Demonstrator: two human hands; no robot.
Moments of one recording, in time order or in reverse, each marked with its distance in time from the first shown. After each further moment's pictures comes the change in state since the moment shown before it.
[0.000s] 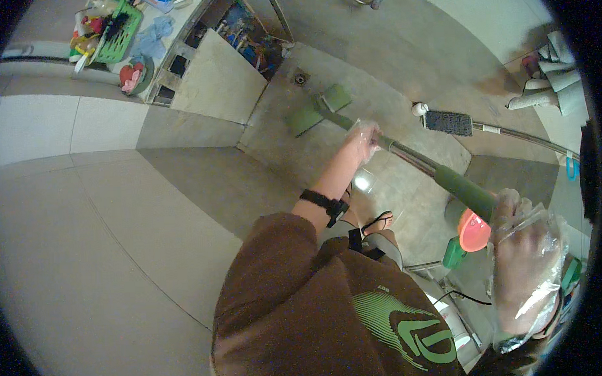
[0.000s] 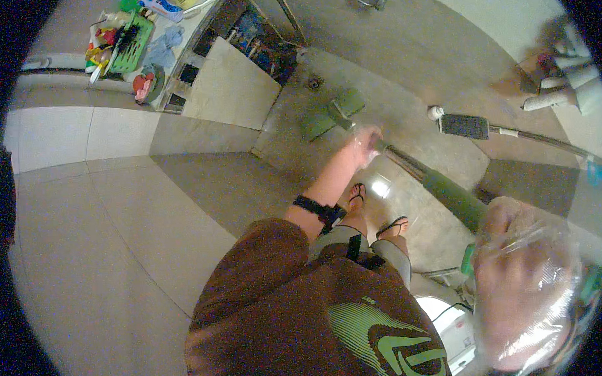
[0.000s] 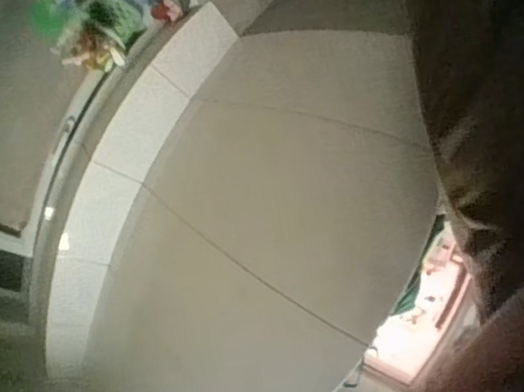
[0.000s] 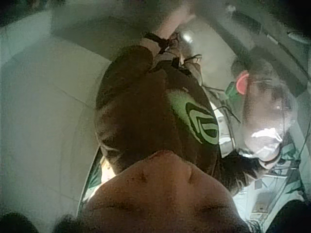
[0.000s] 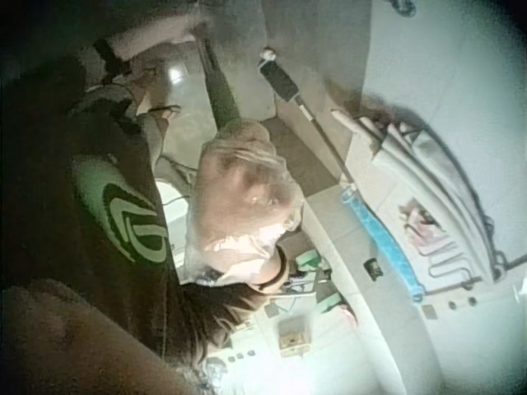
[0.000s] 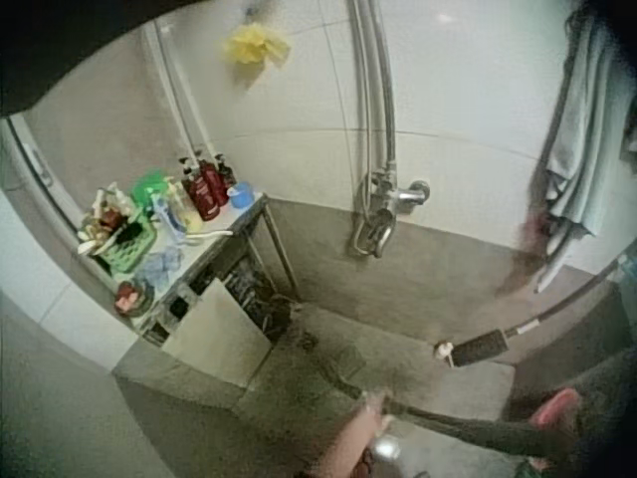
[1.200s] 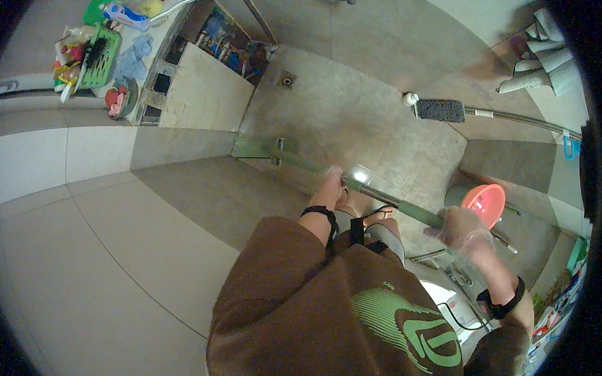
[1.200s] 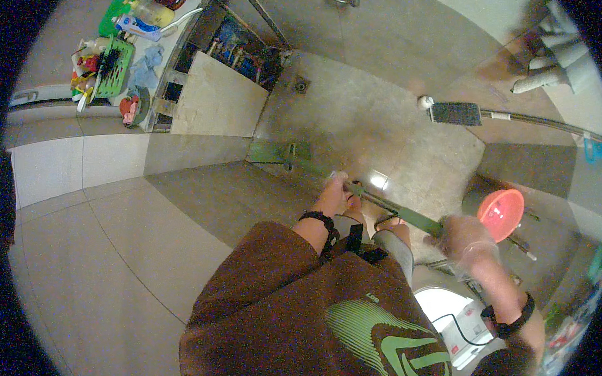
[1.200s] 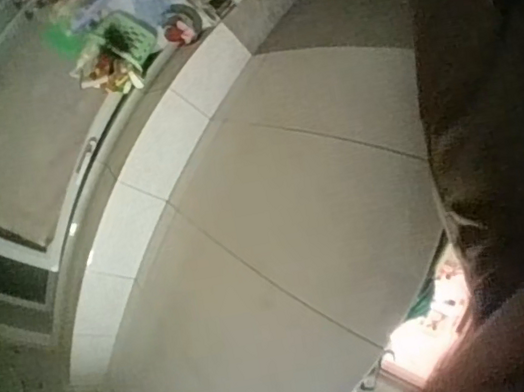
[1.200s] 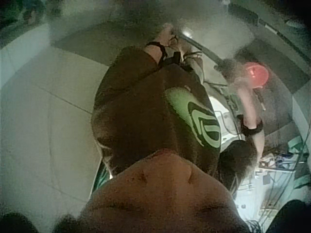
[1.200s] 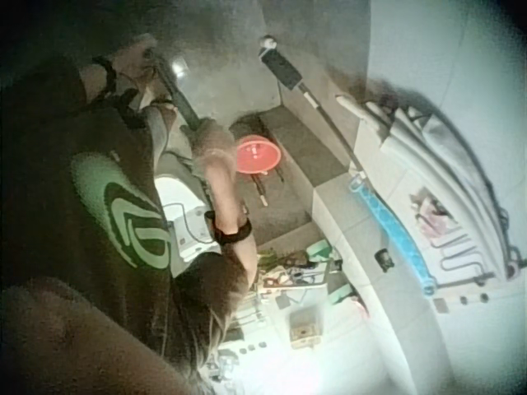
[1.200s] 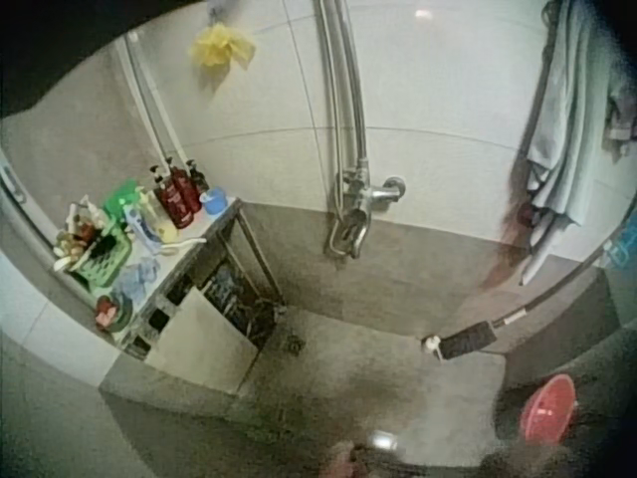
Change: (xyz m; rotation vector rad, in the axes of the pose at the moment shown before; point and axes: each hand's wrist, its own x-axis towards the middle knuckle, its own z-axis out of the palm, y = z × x) left_hand -0.030 -0.123 -0.115 0.199 0.026 0.158; right_hand 0.045 -0.057 0.154 0.872 -0.712 -0.126
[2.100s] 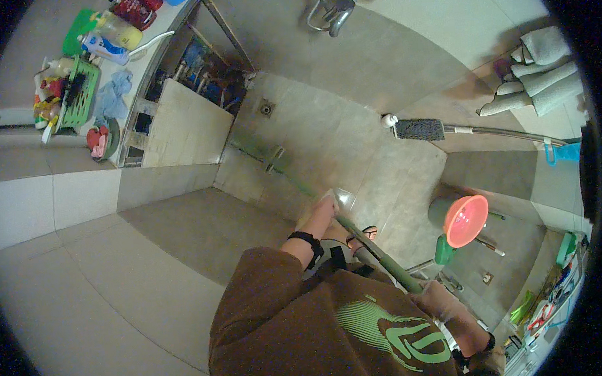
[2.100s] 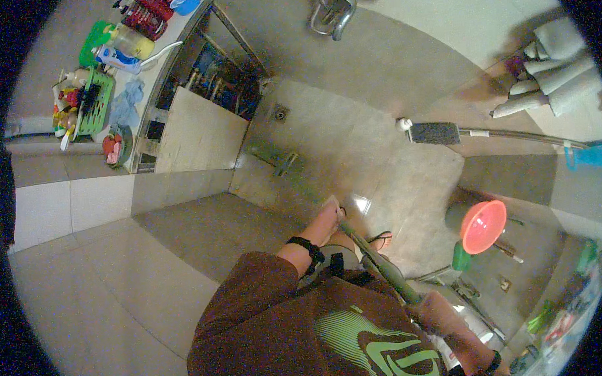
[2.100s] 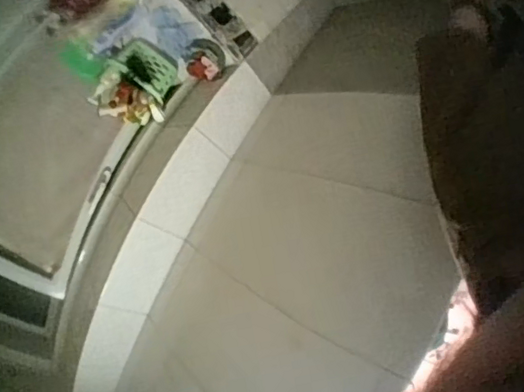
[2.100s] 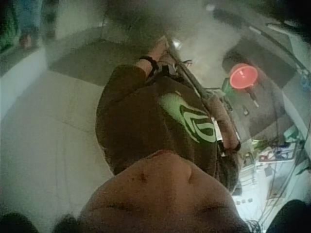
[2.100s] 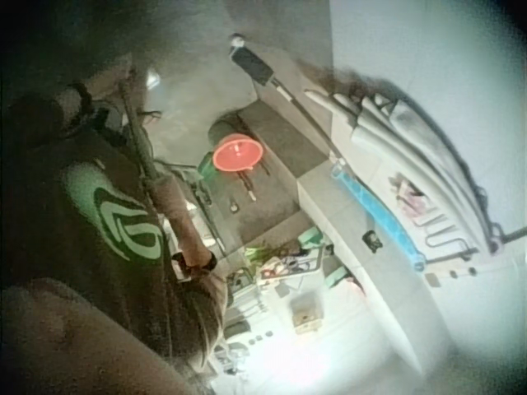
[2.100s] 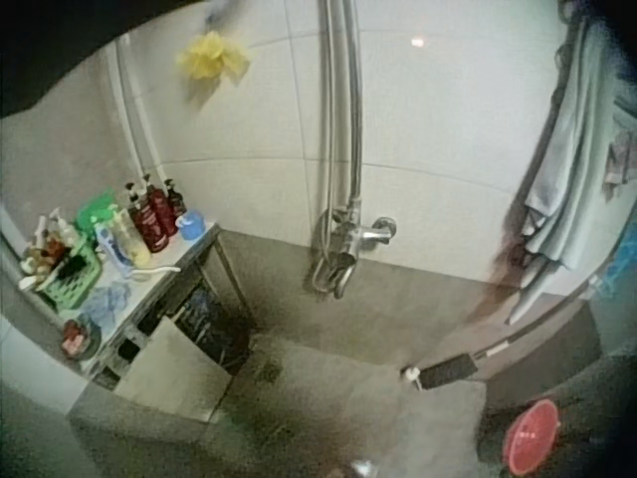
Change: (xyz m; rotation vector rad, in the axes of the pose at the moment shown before) left_hand 0.109 -0.034 -0.009 -0.220 0.255 -0.378; right_hand -0.046 -0.002 0.072 0.822 -0.195 0.136
